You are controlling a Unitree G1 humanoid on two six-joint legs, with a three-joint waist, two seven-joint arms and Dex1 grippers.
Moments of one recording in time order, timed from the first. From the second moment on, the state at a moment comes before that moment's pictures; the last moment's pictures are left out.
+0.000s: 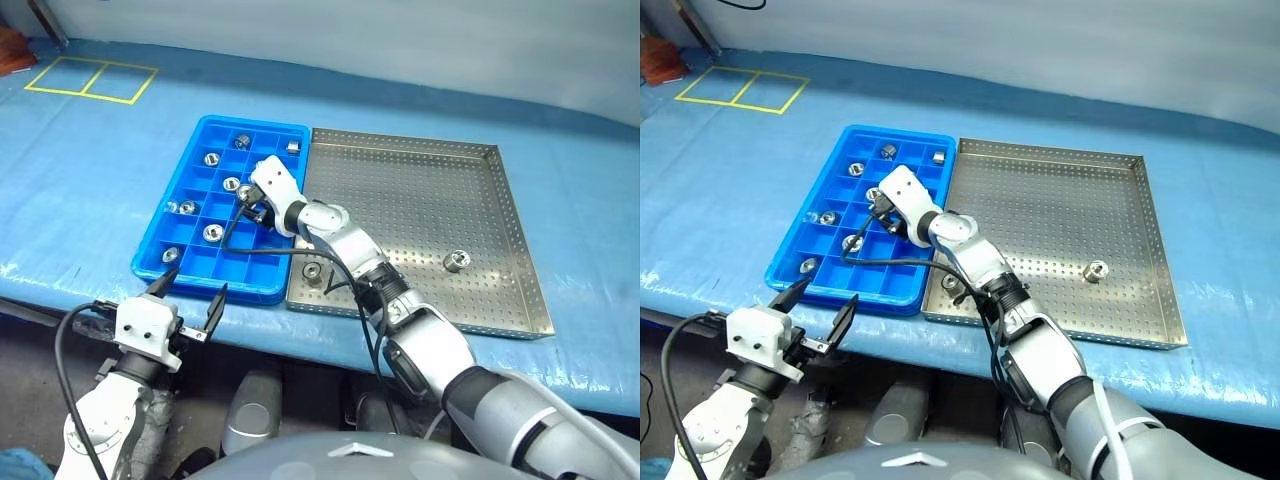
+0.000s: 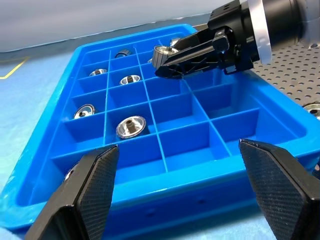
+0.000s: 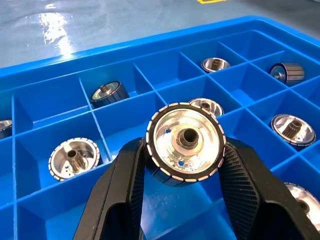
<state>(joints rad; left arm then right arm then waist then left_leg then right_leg) 0.60 0.32 0.14 -0.71 -0.17 0.17 -0.34 -0.86 0.13 0.30 0.67 0.03 0.26 0.41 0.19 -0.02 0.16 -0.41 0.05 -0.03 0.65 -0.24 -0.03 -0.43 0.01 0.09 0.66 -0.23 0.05</state>
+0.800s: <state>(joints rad) 0.42 0.35 0.07 -0.65 -0.18 0.21 -0.40 -0.75 0.03 0.20 0.23 0.06 0.39 0.40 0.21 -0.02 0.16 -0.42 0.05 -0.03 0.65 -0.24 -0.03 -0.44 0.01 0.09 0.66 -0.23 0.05</state>
